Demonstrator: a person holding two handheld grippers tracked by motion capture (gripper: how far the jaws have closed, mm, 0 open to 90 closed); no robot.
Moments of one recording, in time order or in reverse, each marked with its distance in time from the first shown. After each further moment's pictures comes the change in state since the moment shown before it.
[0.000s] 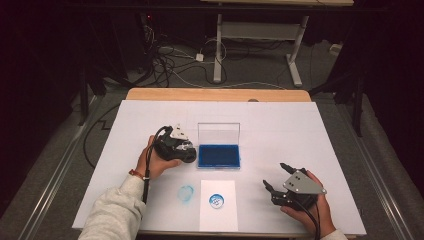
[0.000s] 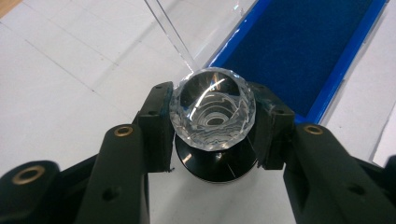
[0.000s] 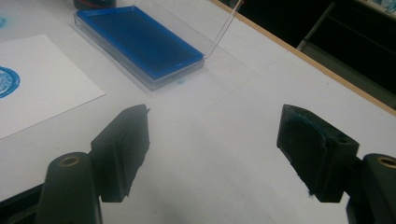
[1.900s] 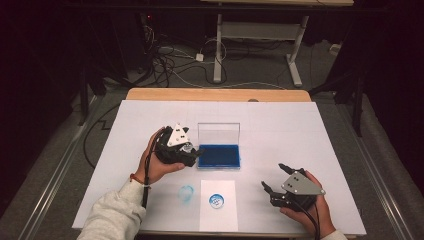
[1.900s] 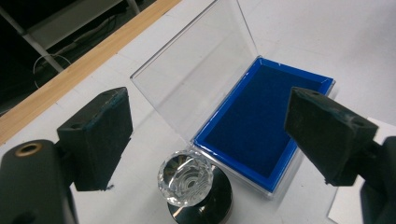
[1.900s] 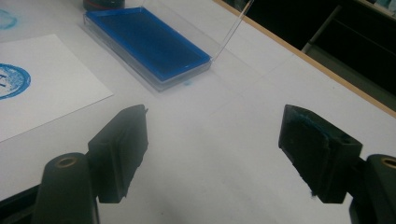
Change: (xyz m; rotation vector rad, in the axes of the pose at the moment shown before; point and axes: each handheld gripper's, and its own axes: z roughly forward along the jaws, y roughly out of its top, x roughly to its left) left arm -0.035 0.014 -0.032 -0.253 0.104 0.051; right arm 0.003 0.002 0.000 -0.003 0.016 -0.013
